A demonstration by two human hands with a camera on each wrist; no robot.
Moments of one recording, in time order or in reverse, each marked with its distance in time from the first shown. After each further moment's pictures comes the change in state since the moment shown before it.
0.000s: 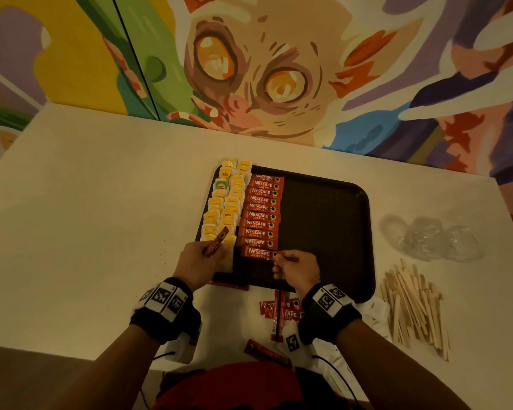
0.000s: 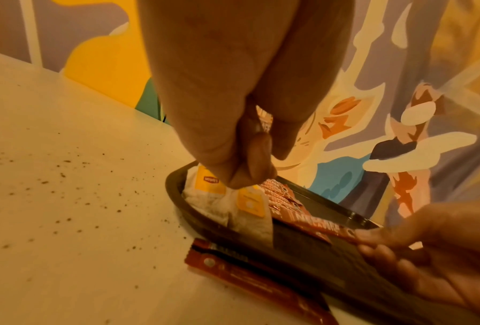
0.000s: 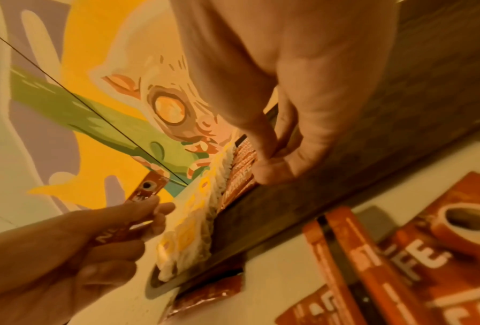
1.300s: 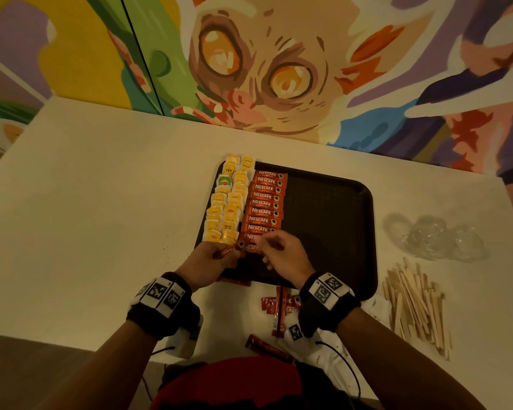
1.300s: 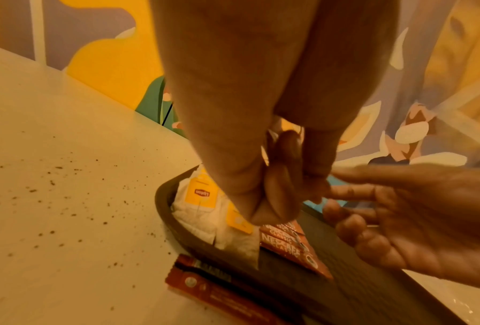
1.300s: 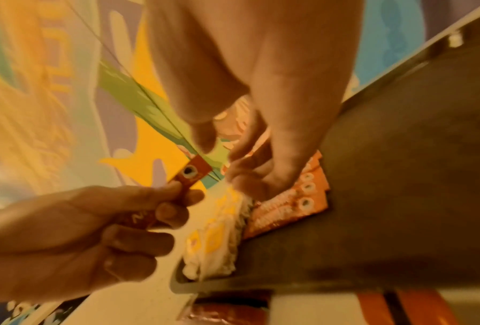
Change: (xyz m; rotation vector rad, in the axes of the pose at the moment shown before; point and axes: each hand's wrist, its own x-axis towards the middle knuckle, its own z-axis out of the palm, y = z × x) left_hand -0.018 0.018 -0.006 -0.156 -0.320 0.045; right_hand -0.014 -0.028 0.012 -0.218 -0.261 -0.273
